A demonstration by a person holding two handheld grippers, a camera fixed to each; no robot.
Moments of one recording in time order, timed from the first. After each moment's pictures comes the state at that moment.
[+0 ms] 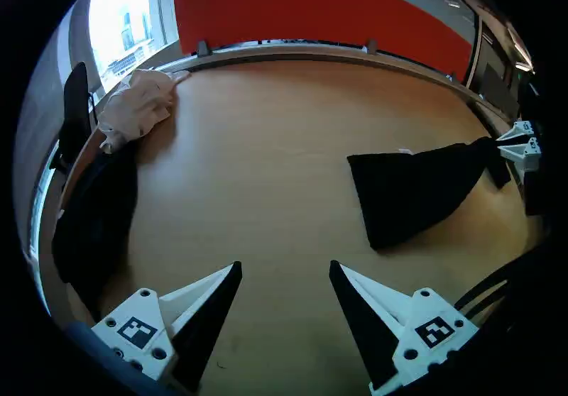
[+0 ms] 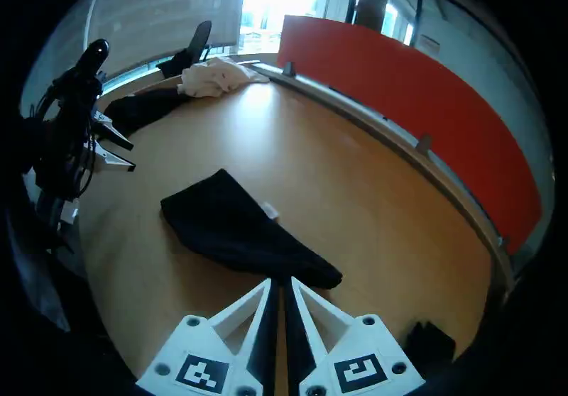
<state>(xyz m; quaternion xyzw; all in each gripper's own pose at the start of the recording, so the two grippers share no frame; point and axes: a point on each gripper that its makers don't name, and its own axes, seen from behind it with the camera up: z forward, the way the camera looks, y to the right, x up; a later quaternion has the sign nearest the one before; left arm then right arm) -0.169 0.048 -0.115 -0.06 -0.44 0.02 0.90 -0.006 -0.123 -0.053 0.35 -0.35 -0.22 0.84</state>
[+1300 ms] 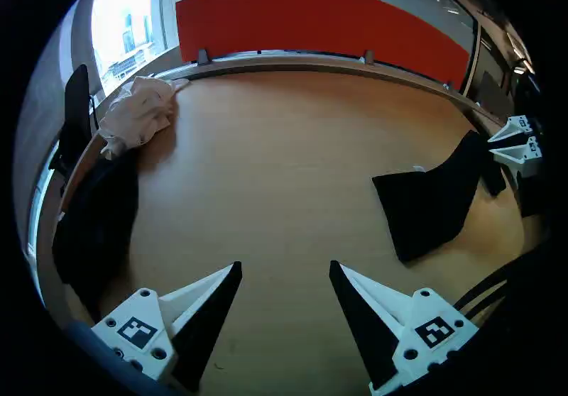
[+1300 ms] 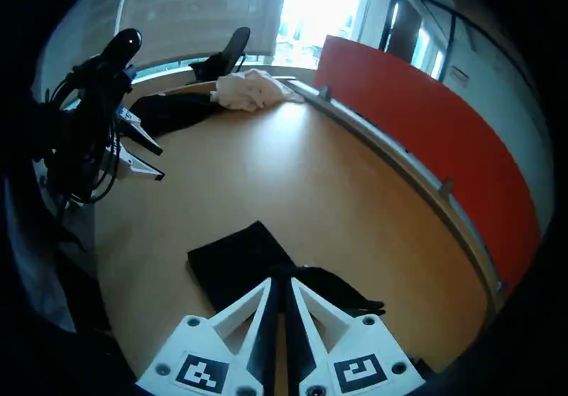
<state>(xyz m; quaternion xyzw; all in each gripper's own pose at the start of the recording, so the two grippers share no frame) -0.153 0.053 -0.113 -0.07 -0.42 0.00 0.90 0.015 -0.188 -0.064 0.42 -0.31 -0.25 0.81</state>
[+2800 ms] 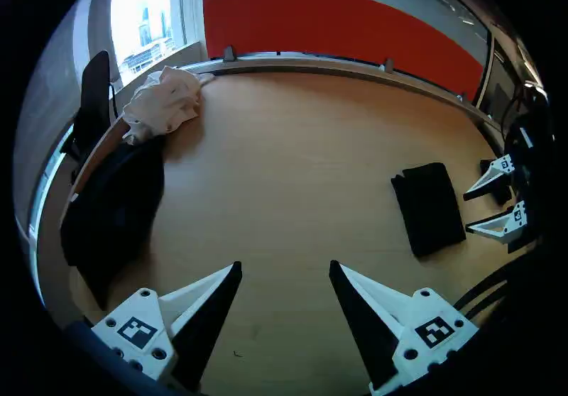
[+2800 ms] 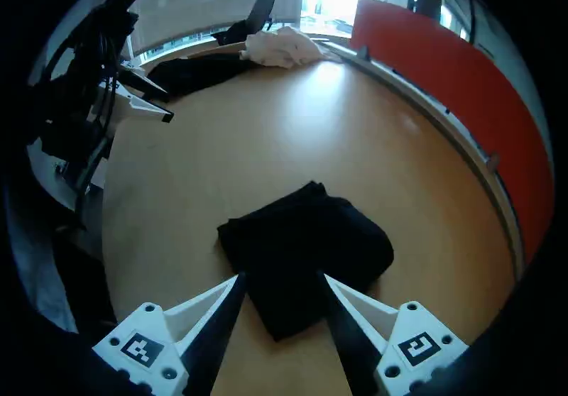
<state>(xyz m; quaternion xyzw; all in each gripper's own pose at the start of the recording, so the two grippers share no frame) -0.148 0.015 -0.130 -0.03 -0.42 -0.01 0.91 -0.072 -0.206 -0.106 0.45 -0.39 -0.25 0.76</state>
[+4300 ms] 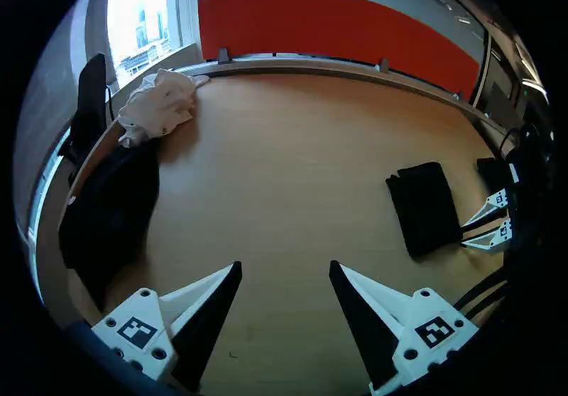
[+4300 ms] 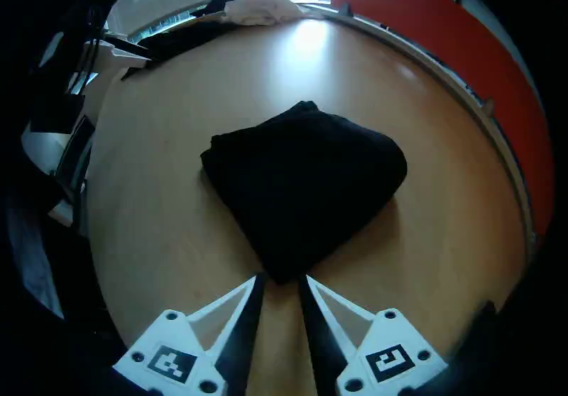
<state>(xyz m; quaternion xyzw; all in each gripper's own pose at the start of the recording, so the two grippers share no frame) -0.147 0.022 -0.130 -0.04 -0.42 -0.01 0.91 -0.128 -0.151 -0.138 0.41 -0.46 -0.25 0.75</state>
